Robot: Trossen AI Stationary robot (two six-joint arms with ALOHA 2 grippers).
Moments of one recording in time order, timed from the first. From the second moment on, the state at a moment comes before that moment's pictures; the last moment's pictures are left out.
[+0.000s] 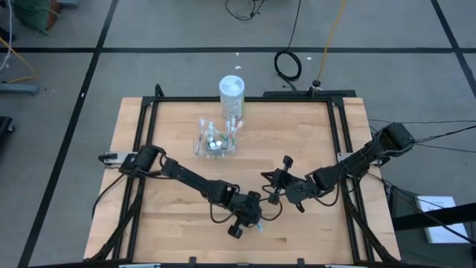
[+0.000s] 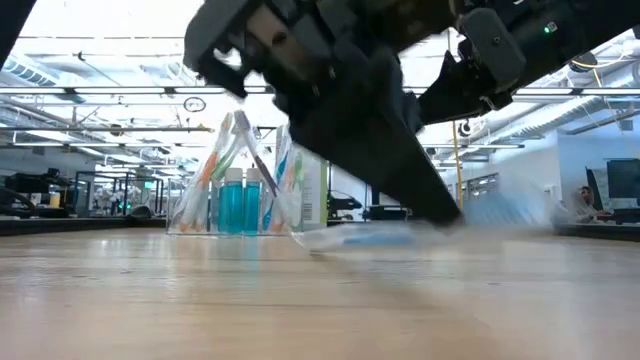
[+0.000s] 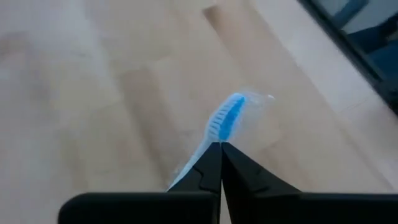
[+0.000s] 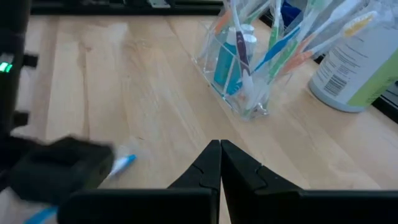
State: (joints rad) left arm -0.34 2.16 1.48 -0.15 0.18 0.10; right arm 0.45 1.49 0.69 0.20 0.78 0.35
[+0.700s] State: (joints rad) left arm -0.32 1.50 1.48 -0.81 -0.52 -0.22; right arm 0.45 1.49 0.69 0.26 0.78 0.26
